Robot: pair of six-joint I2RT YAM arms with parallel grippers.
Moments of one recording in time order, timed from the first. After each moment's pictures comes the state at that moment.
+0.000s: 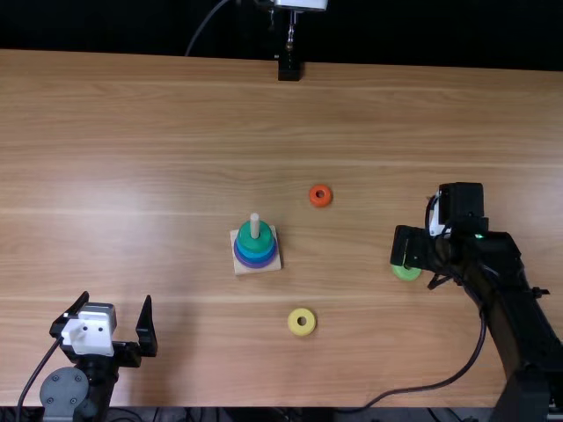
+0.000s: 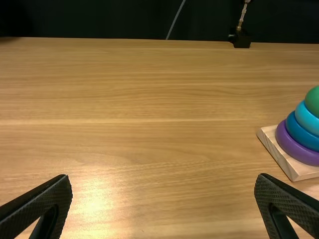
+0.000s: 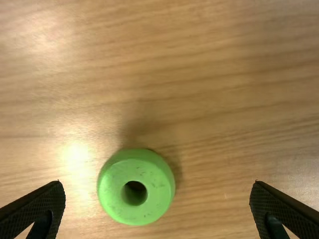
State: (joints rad) left arm -0.02 0.01 0.10 -0.37 0.06 -0.06; right arm -0.01 1.63 1.03 -0.65 0.04 0.13
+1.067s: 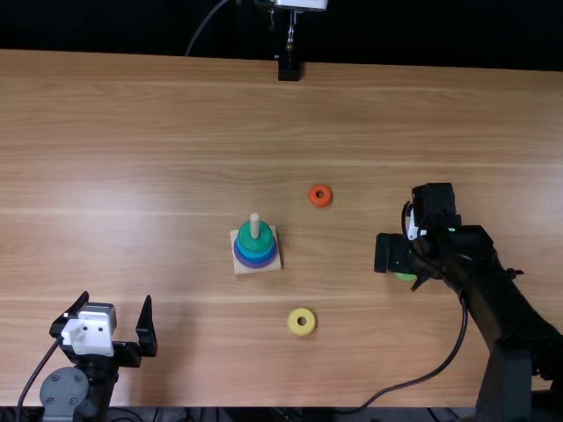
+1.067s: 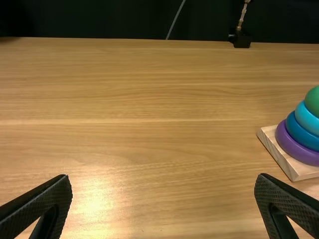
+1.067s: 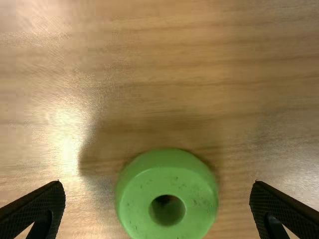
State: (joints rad) left arm -0.02 0.01 0.10 -0.37 0.06 -0.06; right arm 0.06 1.73 1.03 -0.64 0.05 0.13
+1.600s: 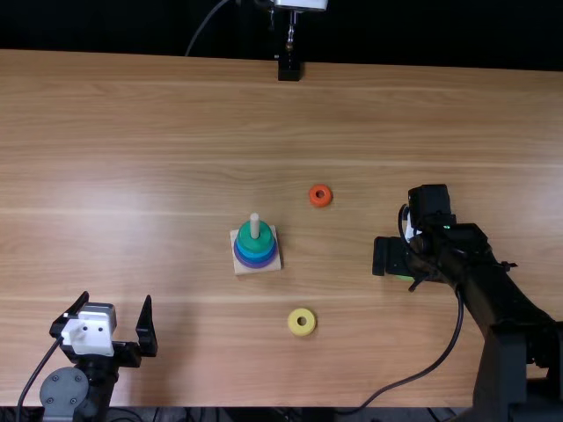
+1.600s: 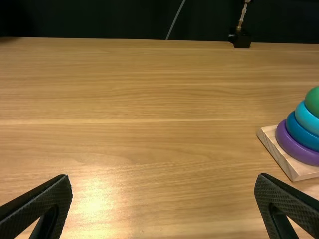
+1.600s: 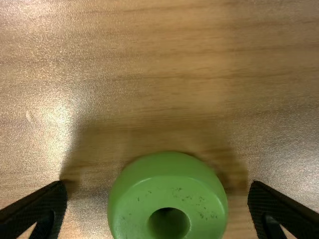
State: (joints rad) left arm -0.02 0.01 0.10 -0.37 0.06 -0.06; right arm 0.06 1.77 1.03 -0.63 0.05 0.13
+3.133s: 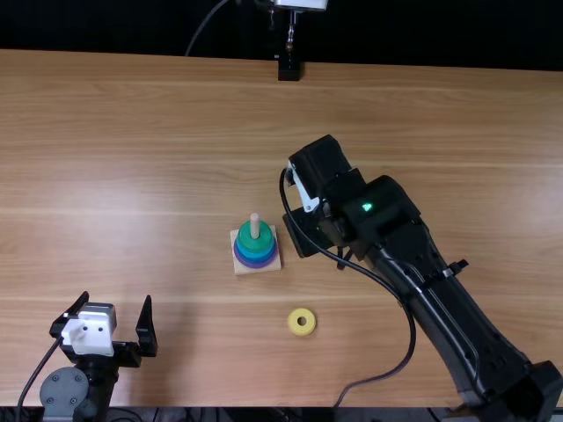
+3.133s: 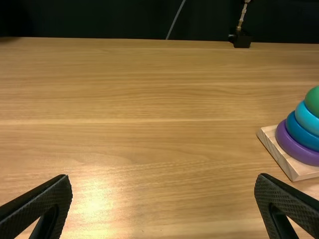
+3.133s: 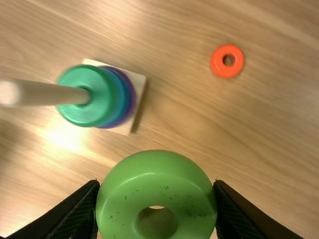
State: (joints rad) left arm -0.02 0.01 0.10 -0.37 0.06 -0.06; right arm 0.57 1.77 1.75 -1.18 0.03 0.07
